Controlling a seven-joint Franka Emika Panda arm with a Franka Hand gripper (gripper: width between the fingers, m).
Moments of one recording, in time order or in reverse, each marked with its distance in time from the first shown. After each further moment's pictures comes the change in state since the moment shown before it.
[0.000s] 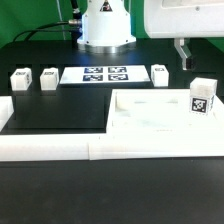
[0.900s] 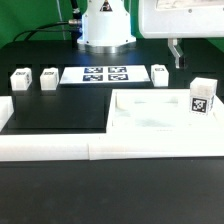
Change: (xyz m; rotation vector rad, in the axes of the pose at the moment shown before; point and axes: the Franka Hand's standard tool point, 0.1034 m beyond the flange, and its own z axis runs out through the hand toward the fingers) arm -0.035 0.025 0.004 -0.019 -0.032 -0.126
